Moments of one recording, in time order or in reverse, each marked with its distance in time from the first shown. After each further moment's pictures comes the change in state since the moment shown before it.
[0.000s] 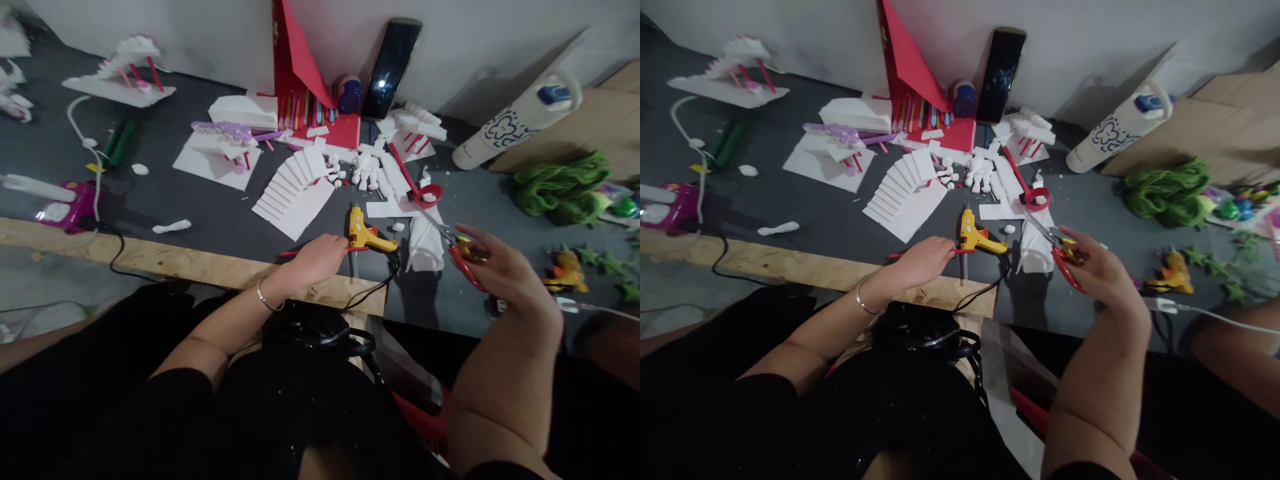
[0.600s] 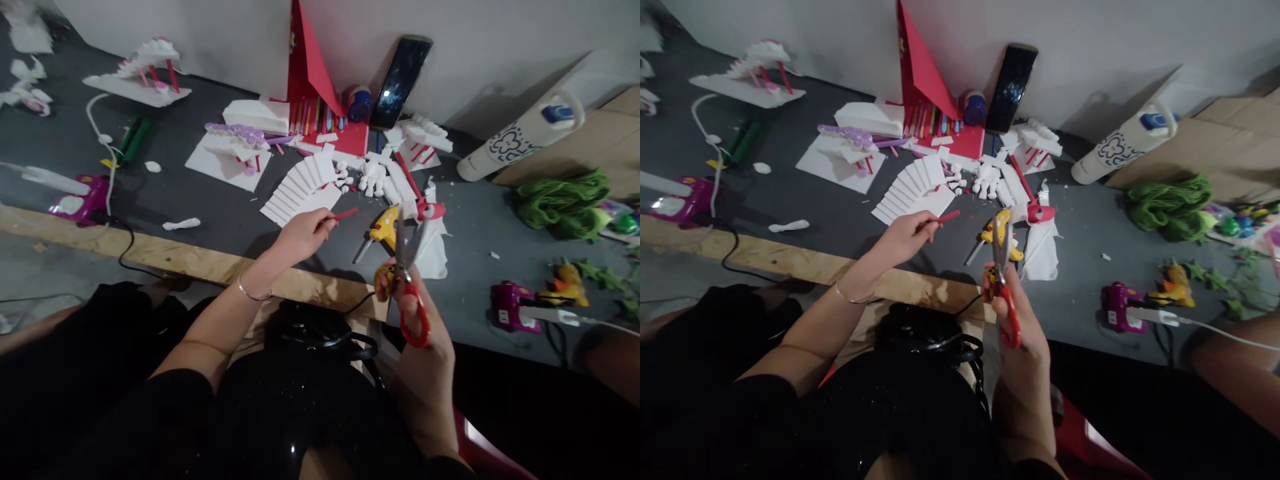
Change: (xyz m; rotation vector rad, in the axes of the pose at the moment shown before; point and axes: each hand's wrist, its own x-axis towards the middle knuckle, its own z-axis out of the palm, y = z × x) left_hand -0.010 -0.034 -0.041 -0.459 0.268 -0.189; right_hand -0.086 -0.083 0.103 0.630 -0.352 -0.074
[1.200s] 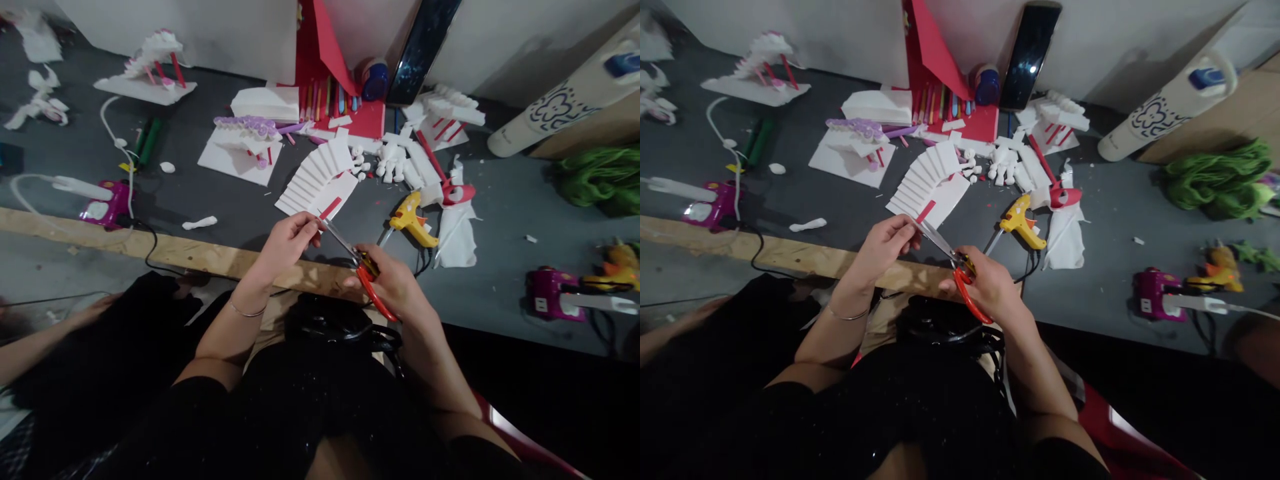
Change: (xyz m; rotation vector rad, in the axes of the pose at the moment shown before) left_hand -0.055 -0.016 -0.028 -0.525 0.103 -0.073; right_hand 0.036 -0.029 0.057 -0.610 -0.152 -0.028
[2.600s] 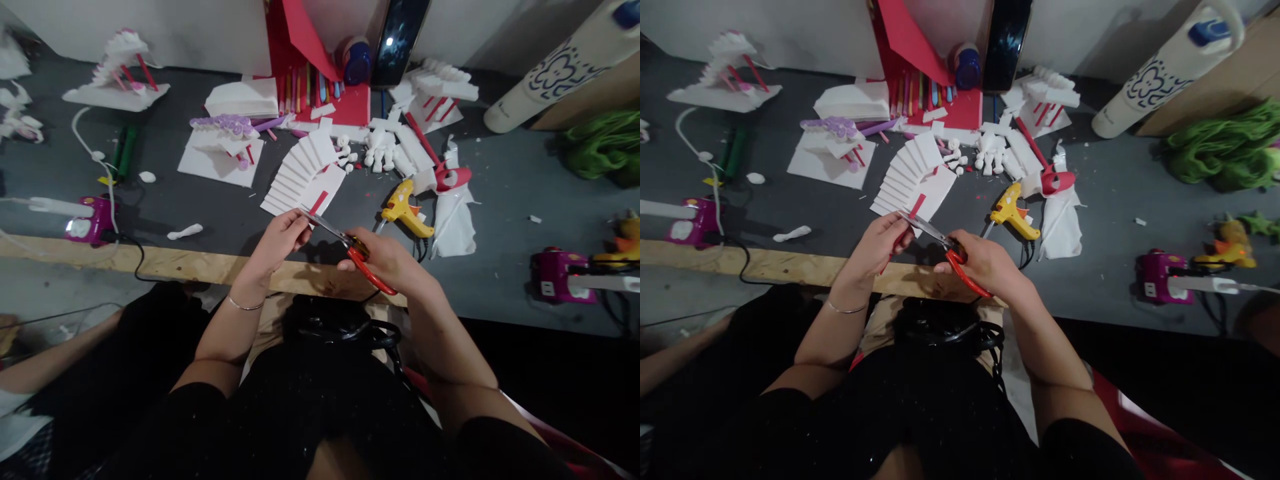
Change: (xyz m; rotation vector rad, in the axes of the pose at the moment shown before) left_hand 0.027 -0.020 0.008 -0.083 -0.030 -0.190; right_hand 0.031 0.019 -0.015 -0.105 -0.122 -0.004
